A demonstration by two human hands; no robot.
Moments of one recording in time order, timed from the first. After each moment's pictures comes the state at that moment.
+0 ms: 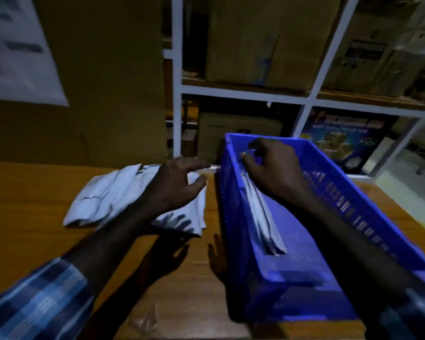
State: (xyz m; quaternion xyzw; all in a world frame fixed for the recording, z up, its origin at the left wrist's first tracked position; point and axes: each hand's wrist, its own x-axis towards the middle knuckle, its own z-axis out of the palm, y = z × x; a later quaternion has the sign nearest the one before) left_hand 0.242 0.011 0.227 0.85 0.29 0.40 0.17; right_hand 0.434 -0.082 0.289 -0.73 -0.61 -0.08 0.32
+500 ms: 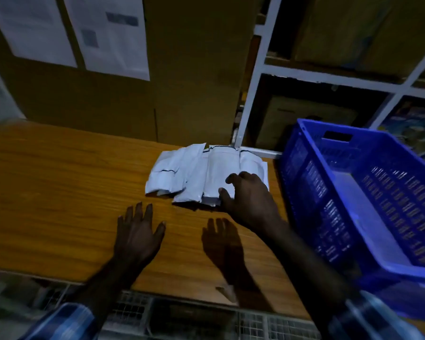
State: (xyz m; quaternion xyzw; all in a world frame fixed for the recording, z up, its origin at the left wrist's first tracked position) left_hand -0.008 0.016 0.038 0.75 0.65 0.10 0.07; right_hand 0.234 -0.036 0.183 -0.70 -0.69 0.00 0.18
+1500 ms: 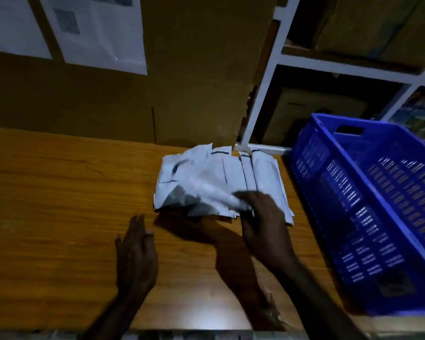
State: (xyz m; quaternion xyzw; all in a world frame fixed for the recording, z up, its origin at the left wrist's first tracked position) left_hand -0.038 0.042 0.022 0.63 0.64 0.38 0.24; right_hand 0.192 -0.023 0.136 -0.65 -0.65 0.00 0.39
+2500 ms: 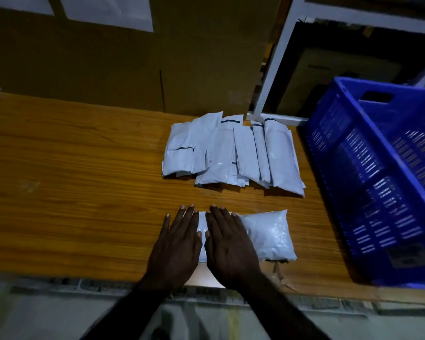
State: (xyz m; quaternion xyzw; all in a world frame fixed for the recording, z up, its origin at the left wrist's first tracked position) left_hand -0.016 -0.016 0.000 0.87 0.46 0.13 0.06; right_hand 0.134 -0.064 0.000 -0.65 -0.74 -0.03 0.17
